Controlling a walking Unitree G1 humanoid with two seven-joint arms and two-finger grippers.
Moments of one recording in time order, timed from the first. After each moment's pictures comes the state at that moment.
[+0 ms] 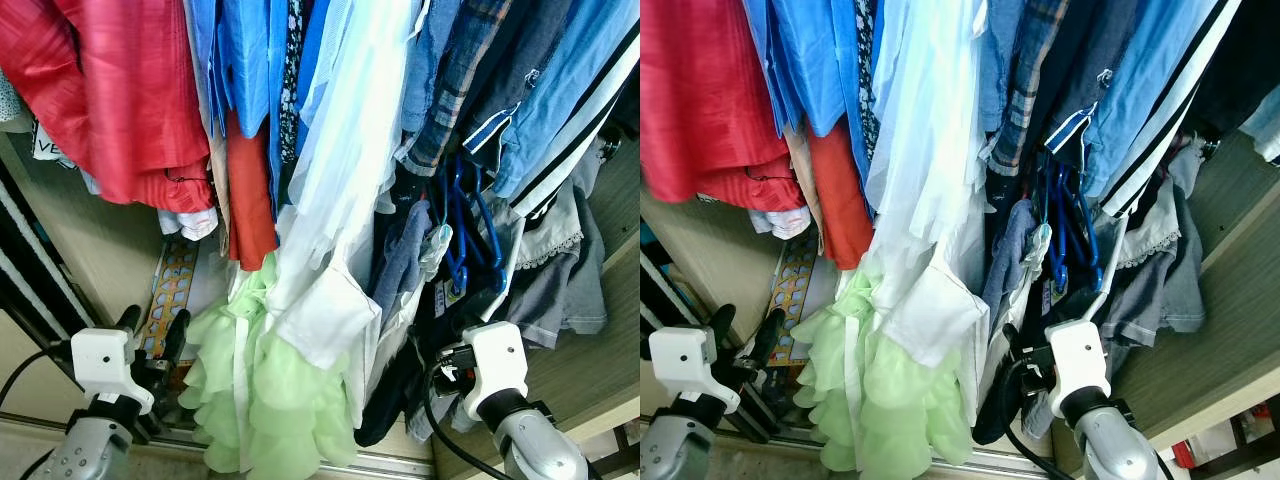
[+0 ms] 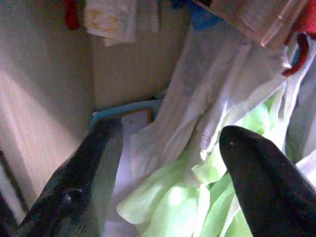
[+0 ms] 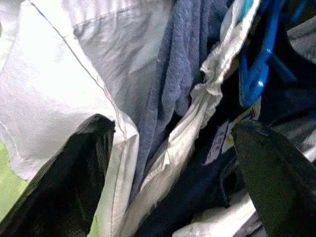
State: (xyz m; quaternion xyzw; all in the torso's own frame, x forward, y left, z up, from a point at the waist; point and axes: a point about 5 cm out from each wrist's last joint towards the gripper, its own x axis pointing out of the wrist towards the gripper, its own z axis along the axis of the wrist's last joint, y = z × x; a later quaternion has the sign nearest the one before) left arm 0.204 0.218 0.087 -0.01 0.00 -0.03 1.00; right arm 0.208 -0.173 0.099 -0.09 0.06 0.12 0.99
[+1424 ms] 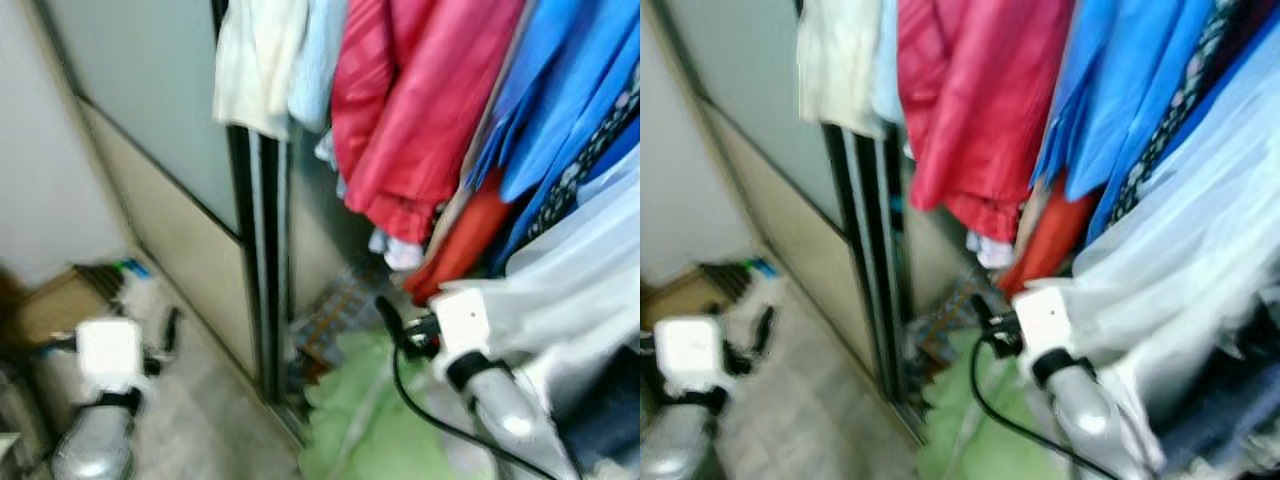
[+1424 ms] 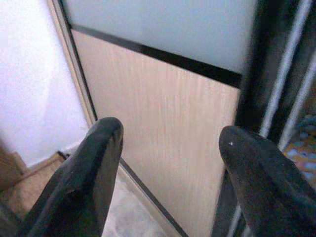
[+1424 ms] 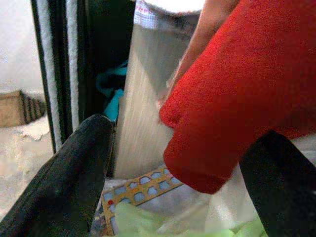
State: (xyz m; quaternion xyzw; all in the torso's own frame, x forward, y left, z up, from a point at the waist) left arm 0.213 0.207 0.089 0.05 0.03 0.03 1.00; right arm 0.245 -0.148 0.111 -0.09 0.02 0.17 0.98
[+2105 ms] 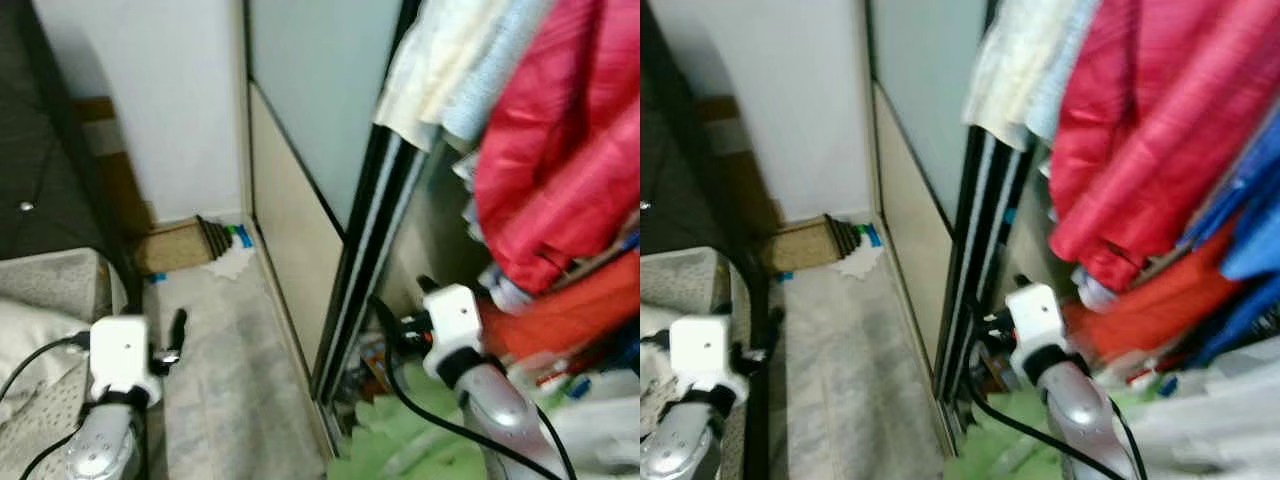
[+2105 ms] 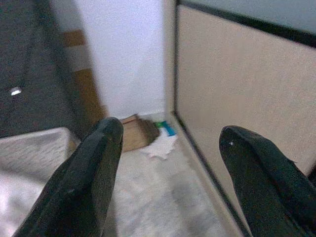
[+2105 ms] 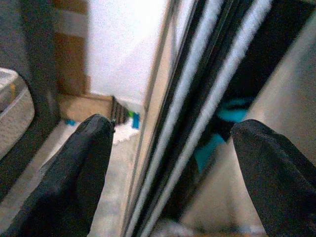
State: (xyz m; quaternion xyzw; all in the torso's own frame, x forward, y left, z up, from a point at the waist) left arm 0.212 0.211 0.085 0.06 0.04 0.03 1.00; right arm 0.249 -0.139 0.110 -0.08 0.02 0.19 0.98
